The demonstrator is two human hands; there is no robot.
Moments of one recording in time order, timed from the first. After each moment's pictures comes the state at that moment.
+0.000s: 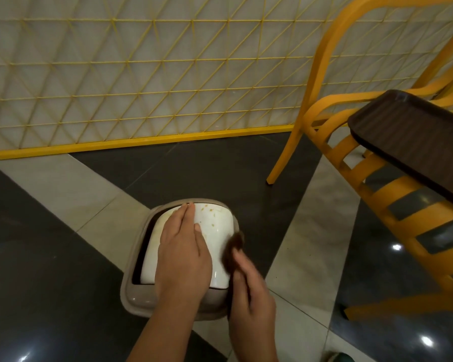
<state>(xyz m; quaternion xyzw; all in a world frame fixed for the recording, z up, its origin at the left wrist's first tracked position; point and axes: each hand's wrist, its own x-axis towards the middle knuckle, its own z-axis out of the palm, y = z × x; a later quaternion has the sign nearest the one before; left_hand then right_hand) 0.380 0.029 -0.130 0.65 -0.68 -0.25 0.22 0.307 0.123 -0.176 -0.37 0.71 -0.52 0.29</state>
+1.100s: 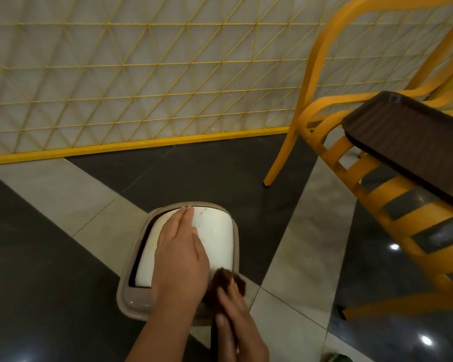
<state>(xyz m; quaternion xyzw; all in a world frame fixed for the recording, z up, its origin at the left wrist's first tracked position) 0.377 0.029 -0.128 0.64 -0.70 -0.24 0.19 0.313 0.154 -0.217 -0.57 0.66 -0.47 0.15</state>
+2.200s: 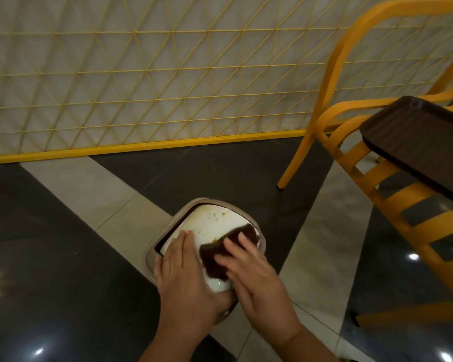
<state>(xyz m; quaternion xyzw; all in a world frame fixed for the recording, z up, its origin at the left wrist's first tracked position) 0.410 0.063 -0.136 0.65 -0.72 -0.21 0.13 0.273 0.107 -0.162 -0.70 0.60 -0.36 0.15</state>
